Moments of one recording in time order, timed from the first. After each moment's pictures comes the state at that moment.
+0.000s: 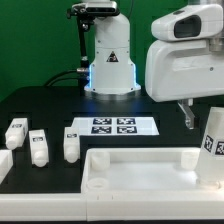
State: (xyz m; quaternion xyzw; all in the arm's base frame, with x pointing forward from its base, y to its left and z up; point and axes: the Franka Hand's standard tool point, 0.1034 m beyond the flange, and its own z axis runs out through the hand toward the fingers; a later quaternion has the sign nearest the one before) arm 0.634 0.121 0.119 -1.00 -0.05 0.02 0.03
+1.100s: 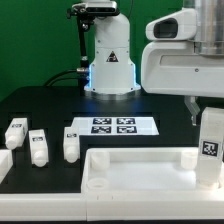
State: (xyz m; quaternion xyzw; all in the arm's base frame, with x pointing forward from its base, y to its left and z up) arm 0.639 0.116 0.117 -0.95 0.32 0.02 0.04
